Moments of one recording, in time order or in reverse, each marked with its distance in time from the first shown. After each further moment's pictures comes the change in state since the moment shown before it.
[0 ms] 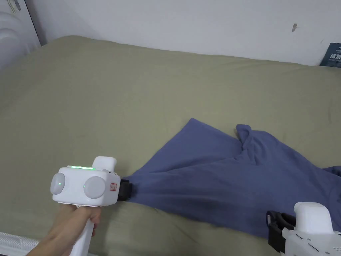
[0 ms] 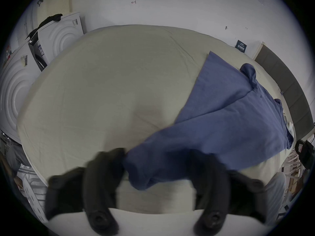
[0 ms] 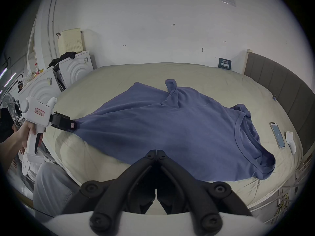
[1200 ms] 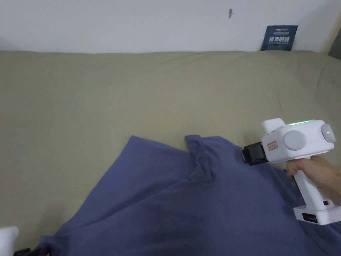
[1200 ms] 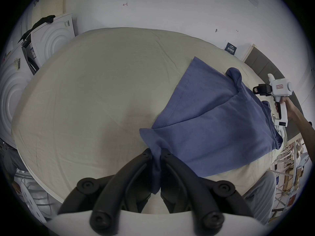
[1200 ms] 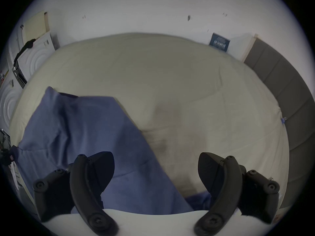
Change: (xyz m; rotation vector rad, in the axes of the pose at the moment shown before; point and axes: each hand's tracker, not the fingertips) left arm 0.021 0.025 0.015 0.010 -0.084 -0.006; right arm 0.208 0.168 -0.265 -0.360 -0.145 0.041
